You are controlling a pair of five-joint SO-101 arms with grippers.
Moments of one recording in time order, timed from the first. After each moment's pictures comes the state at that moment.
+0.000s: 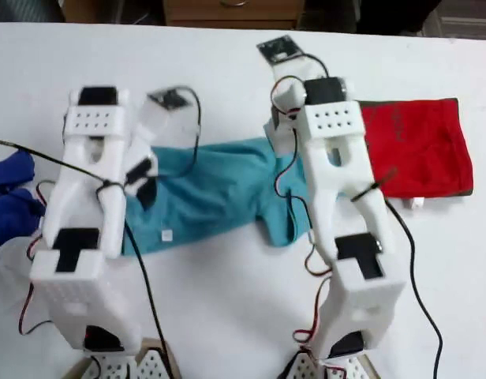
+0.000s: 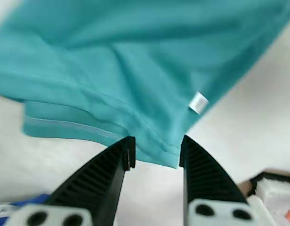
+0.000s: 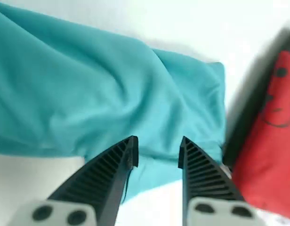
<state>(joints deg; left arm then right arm) -8.3 15.4 -5.0 97.8 -40.7 -13.8 15.8 -23.8 90.1 15.4</state>
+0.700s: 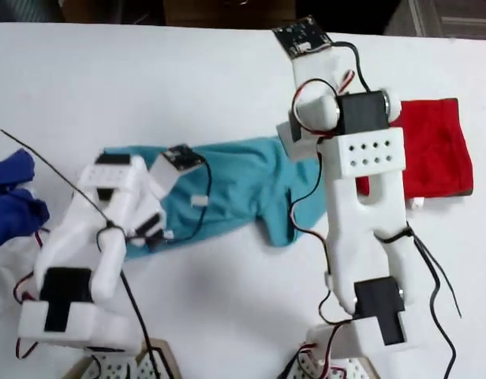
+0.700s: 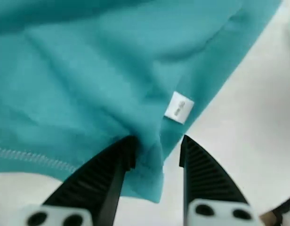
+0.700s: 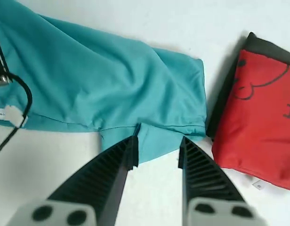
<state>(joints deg) -5.7 -1.8 37.1 67.3 -43.6 -13.9 -1.7 -23.8 100.0 15.4</state>
